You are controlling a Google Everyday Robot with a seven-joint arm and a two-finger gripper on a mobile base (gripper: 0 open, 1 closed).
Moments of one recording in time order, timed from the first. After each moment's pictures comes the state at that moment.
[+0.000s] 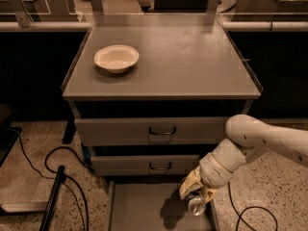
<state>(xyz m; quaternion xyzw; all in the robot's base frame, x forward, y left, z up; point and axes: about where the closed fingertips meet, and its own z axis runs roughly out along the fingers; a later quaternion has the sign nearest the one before) 0.392 -0.121 0.576 -0.09 -0.92 -0.30 0.22</state>
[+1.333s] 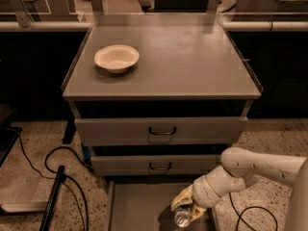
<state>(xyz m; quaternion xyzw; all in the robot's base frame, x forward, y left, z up) 0.385 -0.098 0.469 -0.22 -0.88 -0.35 0.25</state>
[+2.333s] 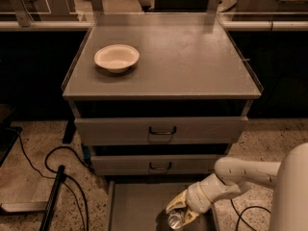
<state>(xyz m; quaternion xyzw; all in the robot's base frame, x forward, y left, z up) 0.391 -0.082 0.413 -0.26 -0.86 -0.35 0.26</state>
